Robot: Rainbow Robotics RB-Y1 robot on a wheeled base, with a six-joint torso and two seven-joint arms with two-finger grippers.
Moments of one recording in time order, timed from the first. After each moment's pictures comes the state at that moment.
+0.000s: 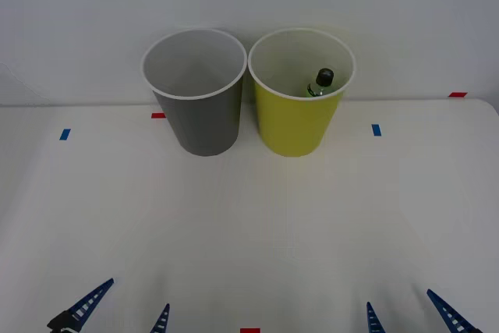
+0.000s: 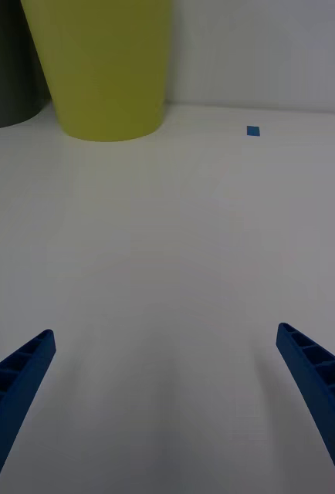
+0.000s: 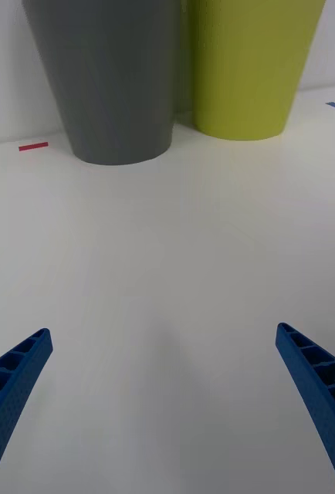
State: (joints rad) right arm 0.88 -0.46 0.32 -1.92 -0.25 -0.43 1.67; left arm 0.87 0.48 -0.29 -1.96 -0.19 -0.43 -1.28
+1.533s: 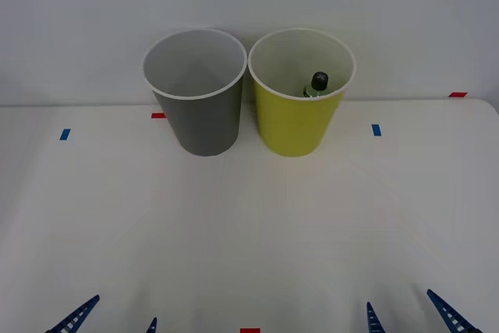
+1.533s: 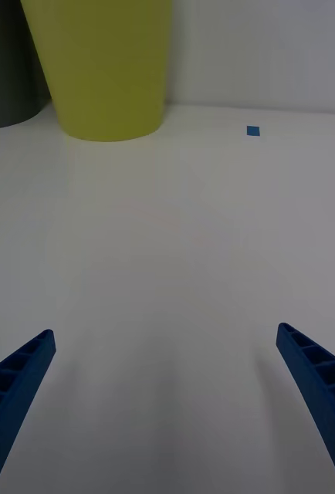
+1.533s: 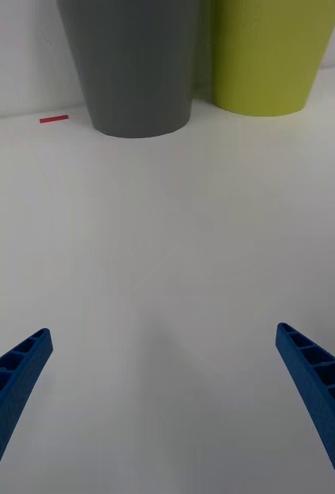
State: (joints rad) right arm 0.88 -0.46 0.32 -1.92 -0.25 -0.43 1.67; left arm 0.93 0.48 -0.27 -1.96 -0.14 -0.43 -1.31
